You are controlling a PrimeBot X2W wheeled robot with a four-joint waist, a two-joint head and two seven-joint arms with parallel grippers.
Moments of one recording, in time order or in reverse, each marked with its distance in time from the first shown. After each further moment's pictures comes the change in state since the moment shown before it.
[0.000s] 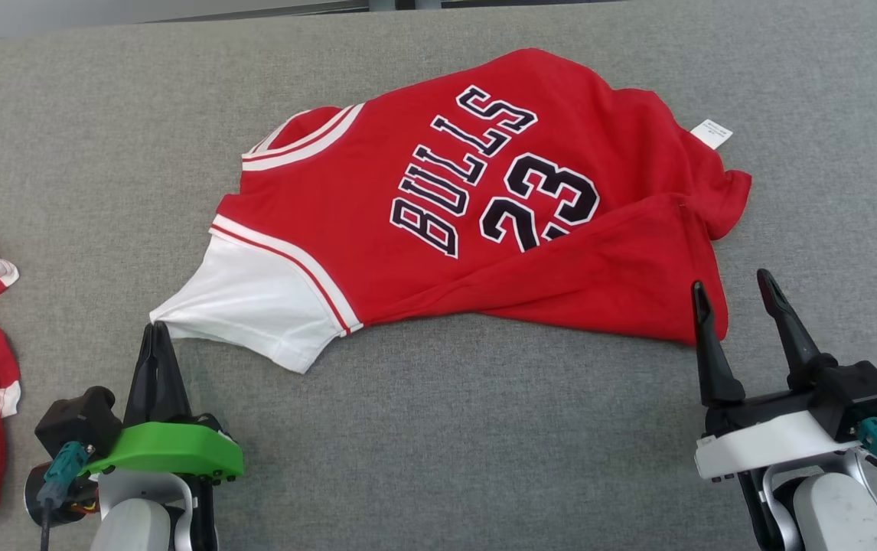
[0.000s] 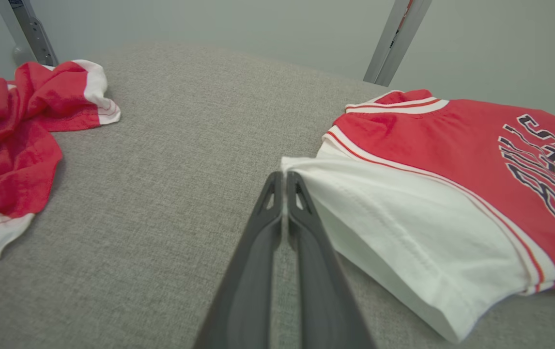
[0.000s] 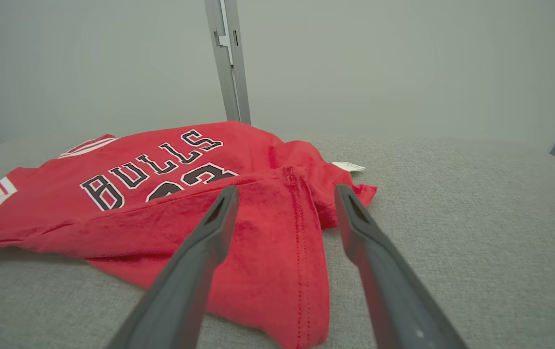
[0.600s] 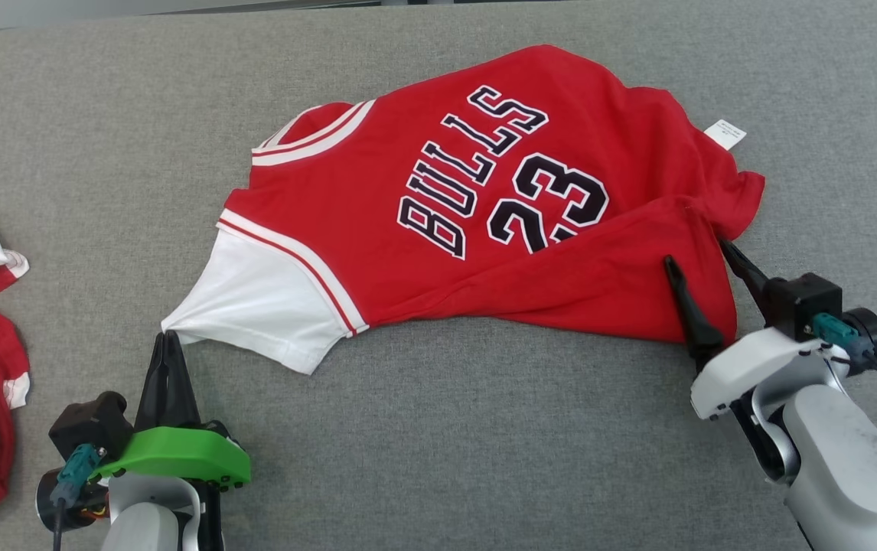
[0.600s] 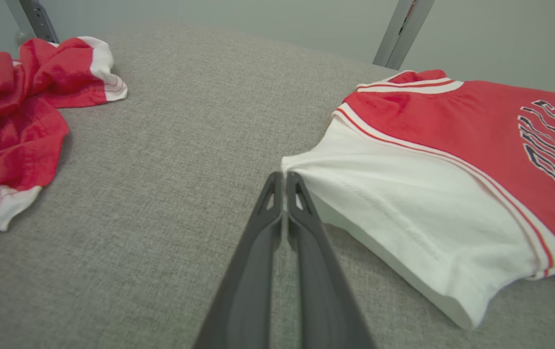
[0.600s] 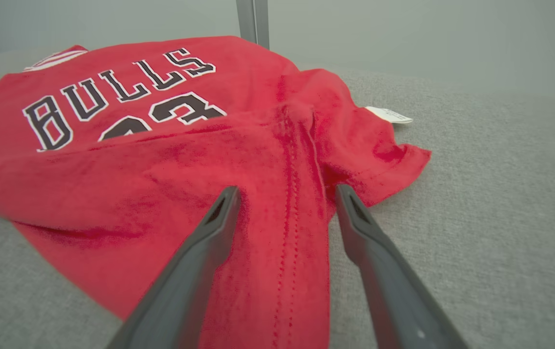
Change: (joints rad) left arm -0.008 -0.039 0.044 0.052 0.052 -0.044 0.000; right arm -0.305 -0.198 0.242 0.429 0.183 0.000 0.027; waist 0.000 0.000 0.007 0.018
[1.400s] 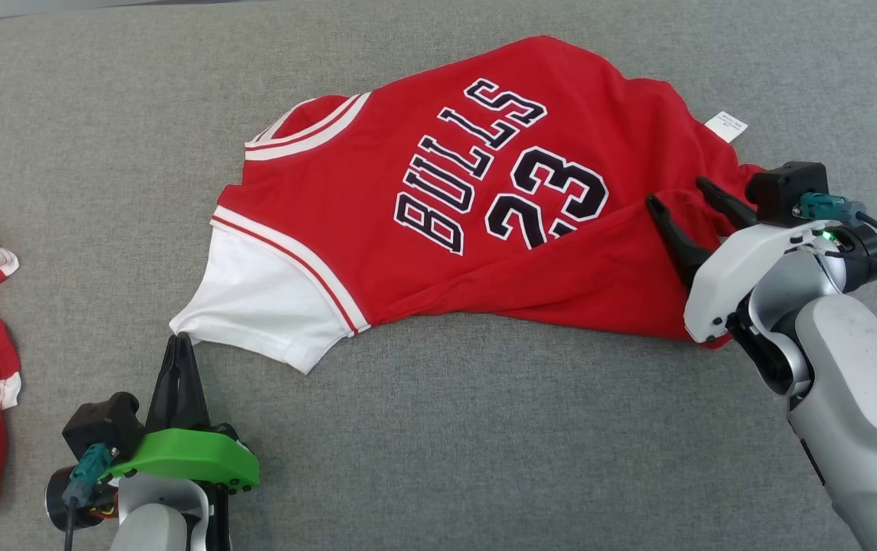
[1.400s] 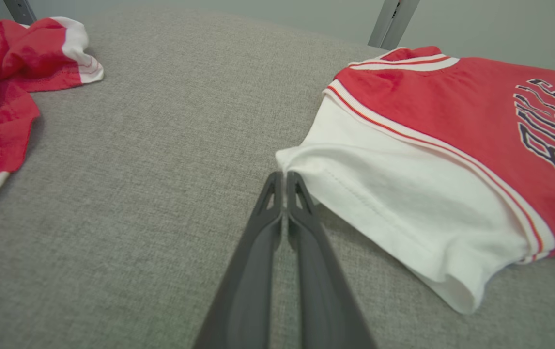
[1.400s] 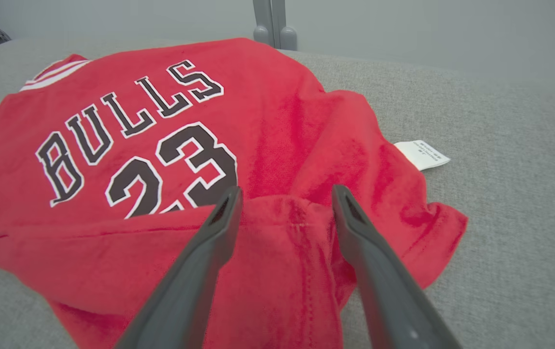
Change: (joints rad) left arm 0.000 -0.010 -0.009 0.014 0.021 -0.016 0.000; right arm -0.177 -0.036 0.044 -0.087 0.126 0.000 0.395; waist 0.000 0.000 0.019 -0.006
